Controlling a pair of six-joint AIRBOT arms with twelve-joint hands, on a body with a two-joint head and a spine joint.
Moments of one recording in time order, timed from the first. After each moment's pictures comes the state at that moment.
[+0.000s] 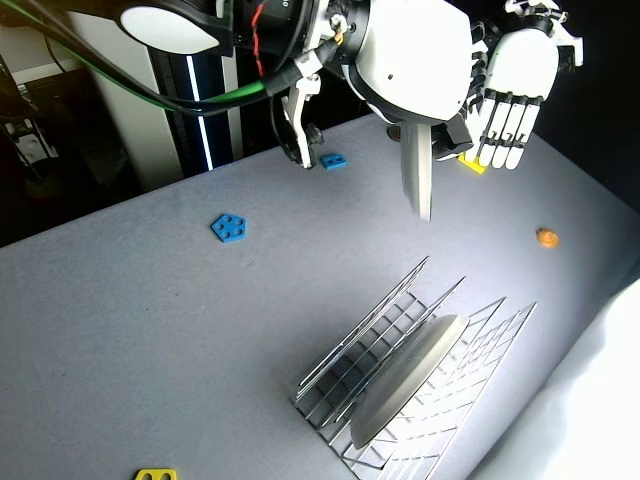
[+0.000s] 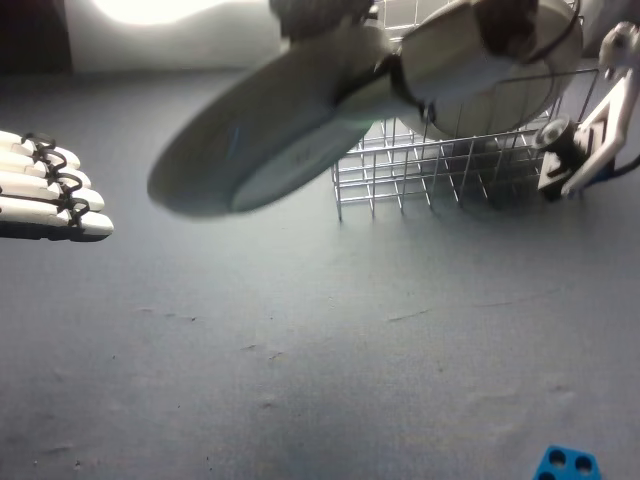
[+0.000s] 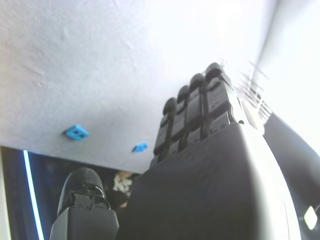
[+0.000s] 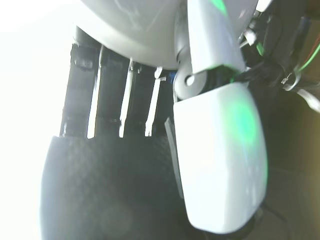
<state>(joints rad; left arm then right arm) 0.18 -0.58 1.16 2.11 -0.78 -0.66 0.08 -0.98 0.84 0.75 0.08 -1.24</state>
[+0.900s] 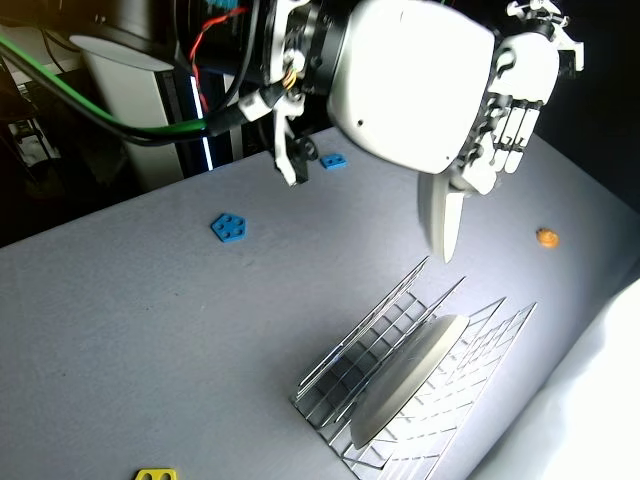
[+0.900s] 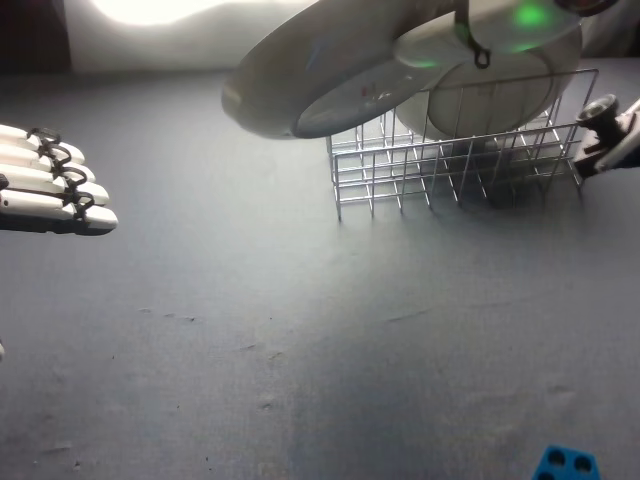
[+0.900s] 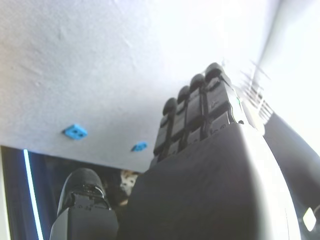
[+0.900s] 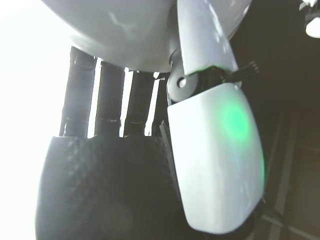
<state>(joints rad) 0.18 -0.61 1.19 2.10 -0.79 -0.66 0.04 -0.92 0.85 0.80 0.18 -1.21</state>
